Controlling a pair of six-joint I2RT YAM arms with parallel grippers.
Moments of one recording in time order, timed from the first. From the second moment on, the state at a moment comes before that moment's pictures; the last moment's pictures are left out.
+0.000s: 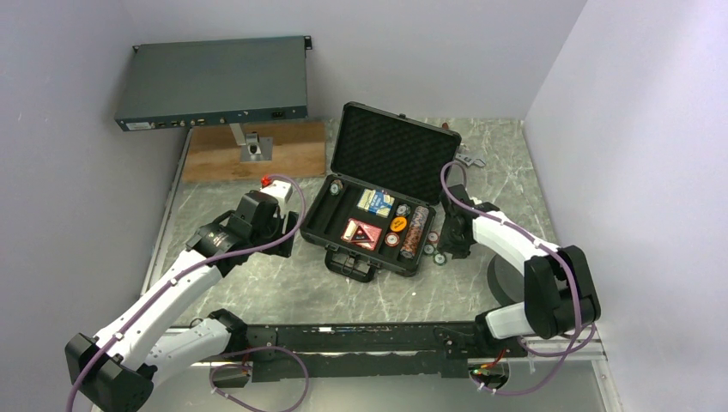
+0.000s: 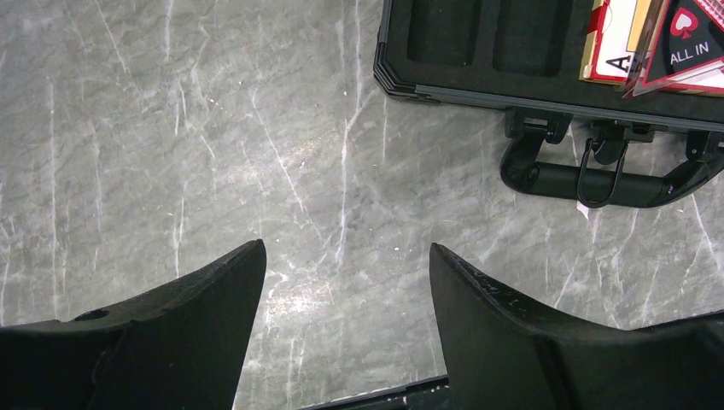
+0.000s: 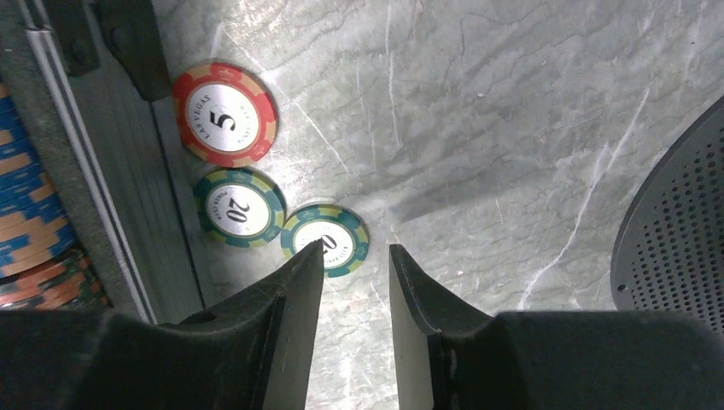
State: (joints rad) left arm -0.56 0.93 0.87 -0.79 -0.21 -0.22; right arm 0.31 1.40 0.77 -0.66 0.18 0.65
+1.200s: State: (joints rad) left arm -0.56 0.93 0.87 -0.79 -0.22 -0.22; right arm 0.38 1.47 0.77 -0.63 0.16 0.64
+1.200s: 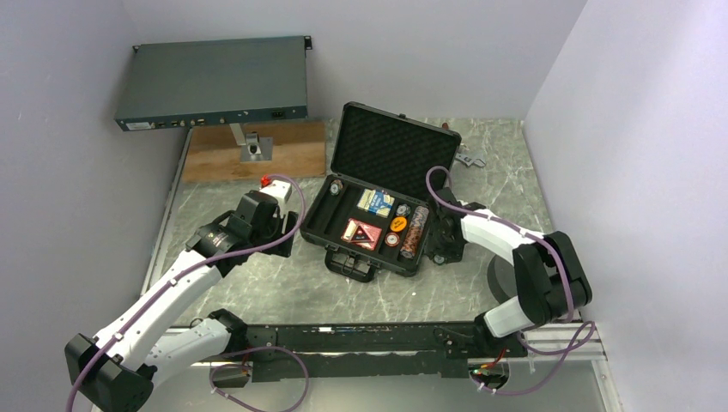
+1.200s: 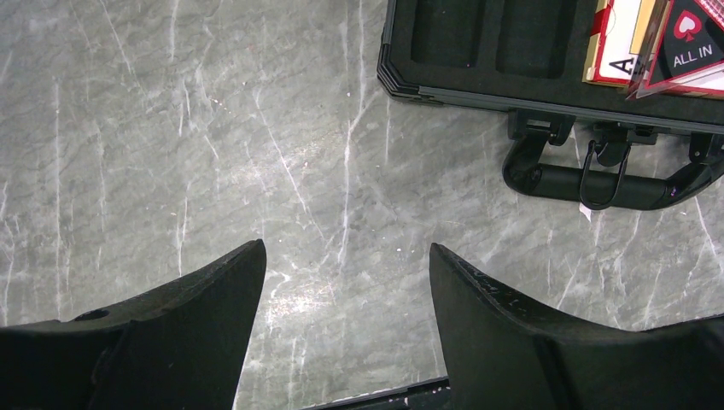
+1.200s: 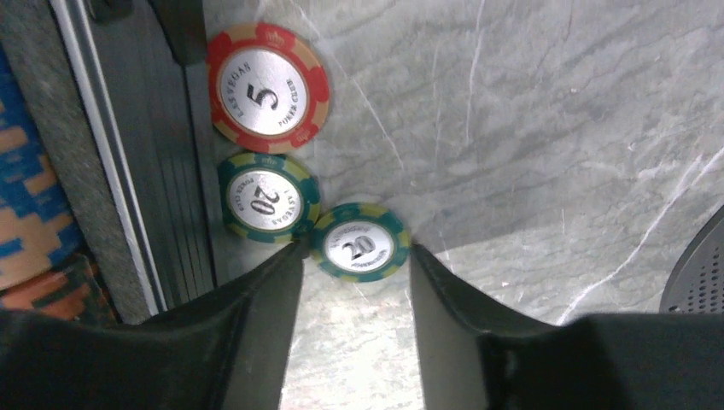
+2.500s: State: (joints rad) left arm -0.56 0.90 0.87 -0.79 -0.23 -0.22; right arm 0.43 1.42 0.90 -0.80 0.29 0.67
